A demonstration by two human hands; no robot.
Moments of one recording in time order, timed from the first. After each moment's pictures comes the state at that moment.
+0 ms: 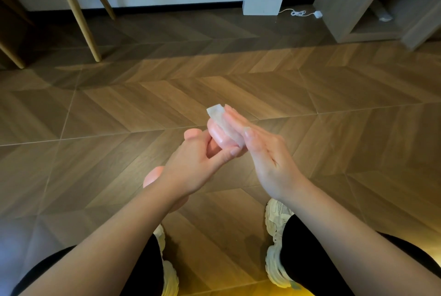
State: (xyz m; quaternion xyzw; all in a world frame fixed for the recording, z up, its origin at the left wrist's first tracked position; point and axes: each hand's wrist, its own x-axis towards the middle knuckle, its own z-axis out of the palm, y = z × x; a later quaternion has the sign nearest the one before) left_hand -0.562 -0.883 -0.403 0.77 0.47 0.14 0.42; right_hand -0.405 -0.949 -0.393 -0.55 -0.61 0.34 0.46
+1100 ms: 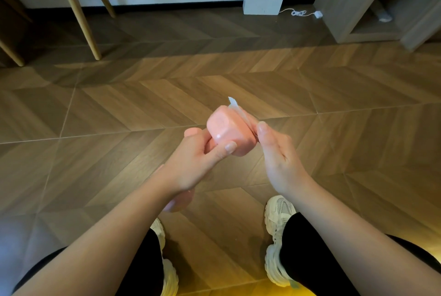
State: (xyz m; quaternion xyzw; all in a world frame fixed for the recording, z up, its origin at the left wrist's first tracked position) left_hand -0.569 -0.880 -0.401 0.72 0.40 0.19 0.54; right_hand -0.398 -0.949 -0.398 -0.57 -0.55 0.37 0.49
